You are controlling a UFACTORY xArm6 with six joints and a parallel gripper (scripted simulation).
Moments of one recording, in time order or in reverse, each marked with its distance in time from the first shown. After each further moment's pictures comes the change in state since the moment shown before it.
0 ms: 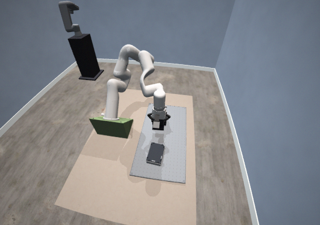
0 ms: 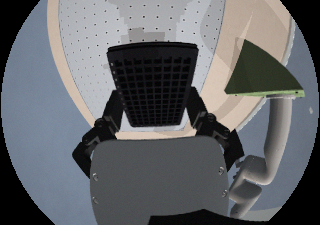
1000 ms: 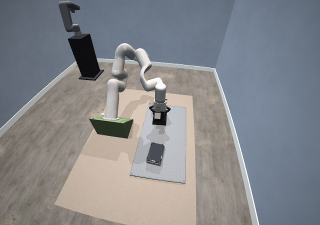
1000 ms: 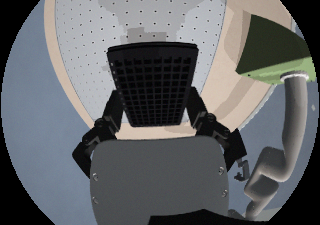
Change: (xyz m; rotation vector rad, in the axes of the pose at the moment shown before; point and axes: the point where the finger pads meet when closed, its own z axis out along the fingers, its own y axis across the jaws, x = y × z) arm -0.086 -0.001 0.010 0.000 0.000 0.000
